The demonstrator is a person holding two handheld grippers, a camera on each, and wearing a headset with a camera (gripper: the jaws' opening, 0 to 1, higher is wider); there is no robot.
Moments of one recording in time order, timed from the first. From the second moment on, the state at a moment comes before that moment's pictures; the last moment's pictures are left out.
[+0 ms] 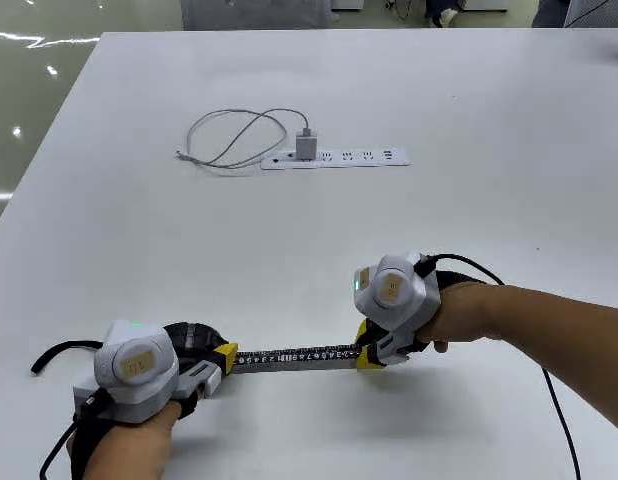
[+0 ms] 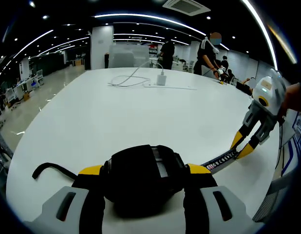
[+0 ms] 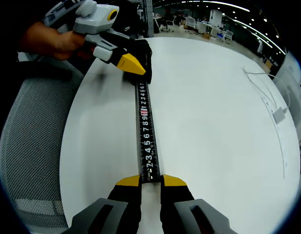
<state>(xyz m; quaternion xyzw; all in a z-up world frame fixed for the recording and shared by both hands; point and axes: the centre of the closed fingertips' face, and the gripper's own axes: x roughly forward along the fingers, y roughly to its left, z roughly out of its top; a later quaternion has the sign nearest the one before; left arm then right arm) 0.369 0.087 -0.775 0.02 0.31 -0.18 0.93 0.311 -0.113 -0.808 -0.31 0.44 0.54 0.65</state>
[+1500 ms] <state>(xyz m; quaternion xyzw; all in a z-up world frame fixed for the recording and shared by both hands) 0.369 0.087 -0.775 0.02 0.31 -0.18 0.93 0.316 -0.091 -0.808 -0.32 0.43 0.54 0.65</state>
